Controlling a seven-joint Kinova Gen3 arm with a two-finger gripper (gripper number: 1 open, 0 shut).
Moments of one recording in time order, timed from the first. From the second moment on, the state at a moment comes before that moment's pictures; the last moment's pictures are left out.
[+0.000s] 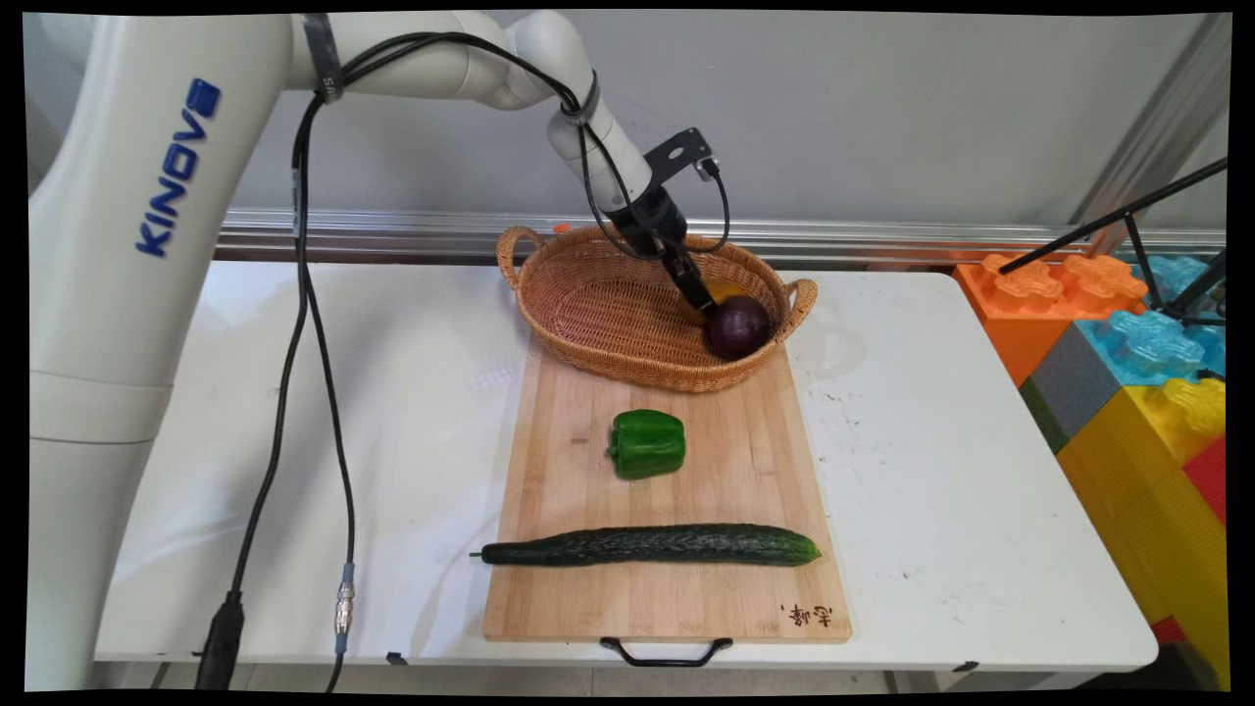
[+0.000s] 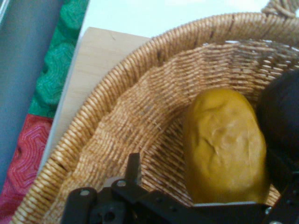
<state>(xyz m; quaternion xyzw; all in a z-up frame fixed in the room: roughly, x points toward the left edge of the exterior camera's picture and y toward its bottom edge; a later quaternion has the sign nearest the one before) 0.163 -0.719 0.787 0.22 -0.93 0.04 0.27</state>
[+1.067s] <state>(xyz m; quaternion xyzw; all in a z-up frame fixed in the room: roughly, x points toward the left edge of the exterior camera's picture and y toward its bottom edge) 0.180 -0.711 0.823 0.23 -0.92 0.09 0.32</state>
